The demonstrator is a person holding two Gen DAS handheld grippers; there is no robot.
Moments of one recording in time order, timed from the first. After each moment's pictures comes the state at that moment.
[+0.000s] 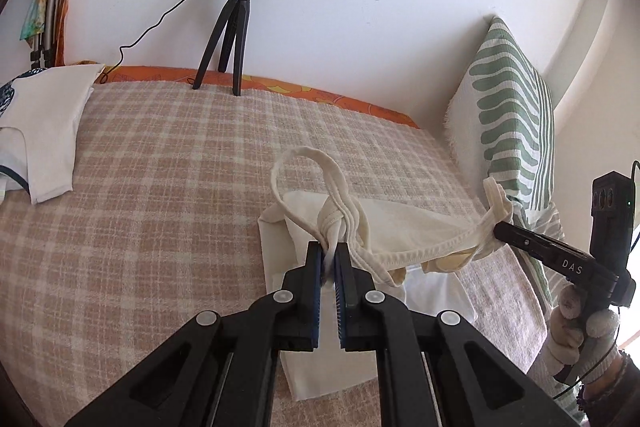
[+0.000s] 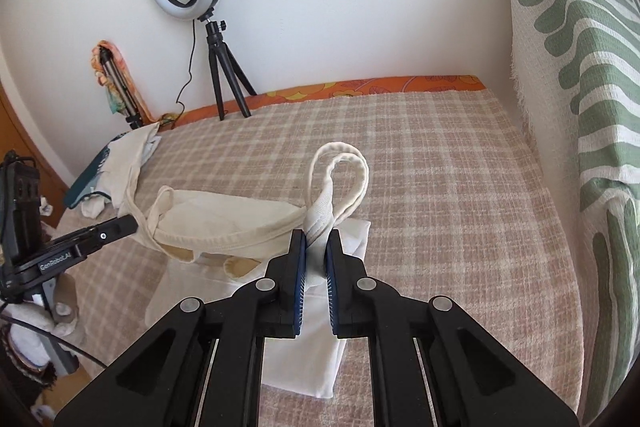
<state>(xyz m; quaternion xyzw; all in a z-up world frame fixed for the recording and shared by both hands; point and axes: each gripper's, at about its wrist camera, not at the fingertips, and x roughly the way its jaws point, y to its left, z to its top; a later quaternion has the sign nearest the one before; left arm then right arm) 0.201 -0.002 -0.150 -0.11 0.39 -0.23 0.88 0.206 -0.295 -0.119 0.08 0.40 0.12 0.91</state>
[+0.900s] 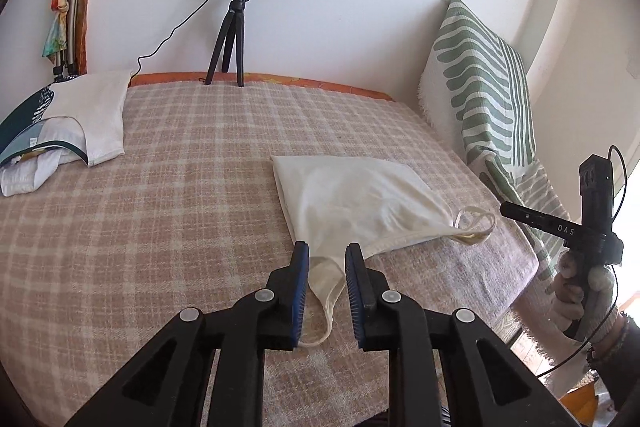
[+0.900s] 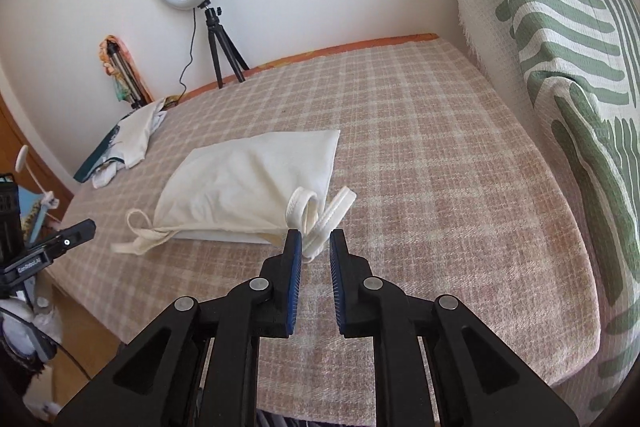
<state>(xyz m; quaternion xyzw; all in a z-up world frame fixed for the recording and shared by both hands) 0.099 0.030 -0.129 -0.06 0.38 -0.25 0.89 0.110 -0.324 -0.123 0.13 0.38 0.10 0.91</state>
